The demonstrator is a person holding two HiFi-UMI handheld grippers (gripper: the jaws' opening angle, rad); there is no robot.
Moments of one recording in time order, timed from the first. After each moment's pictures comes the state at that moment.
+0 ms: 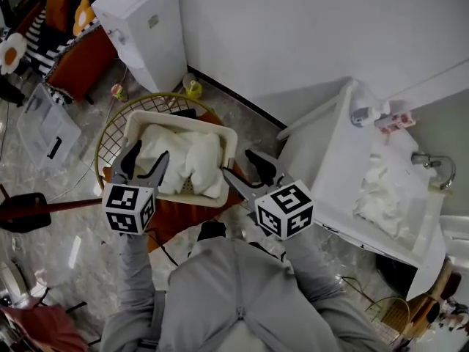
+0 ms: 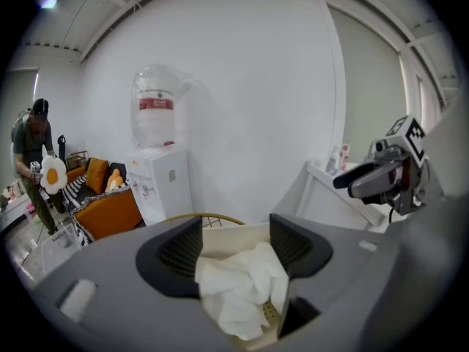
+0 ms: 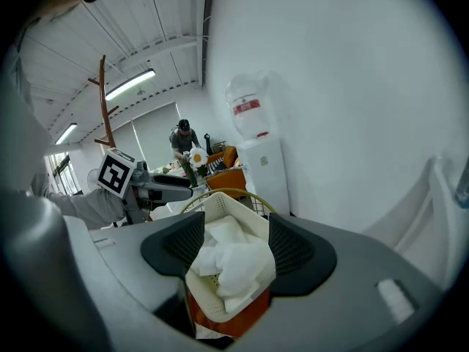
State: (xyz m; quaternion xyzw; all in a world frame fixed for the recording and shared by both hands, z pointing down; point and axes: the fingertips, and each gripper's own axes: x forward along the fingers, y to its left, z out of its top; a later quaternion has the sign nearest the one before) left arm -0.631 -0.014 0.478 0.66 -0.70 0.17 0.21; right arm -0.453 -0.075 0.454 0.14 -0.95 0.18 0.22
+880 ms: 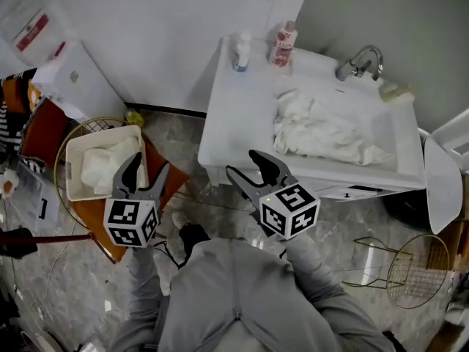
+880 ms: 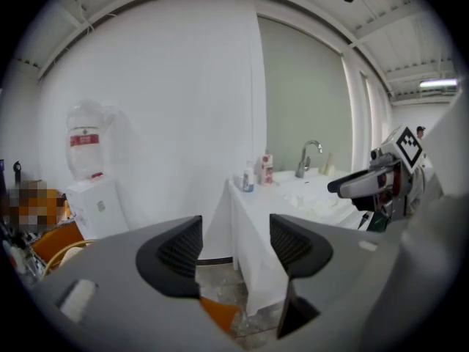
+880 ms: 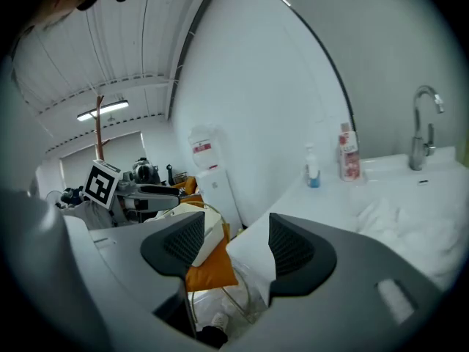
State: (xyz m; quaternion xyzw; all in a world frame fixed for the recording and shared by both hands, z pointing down) left arm -0.295 -0.021 0.420 0.77 -0.61 0.16 0.11; right arm -0.100 -0.040 0.412 0.33 -0.92 0.18 0.10
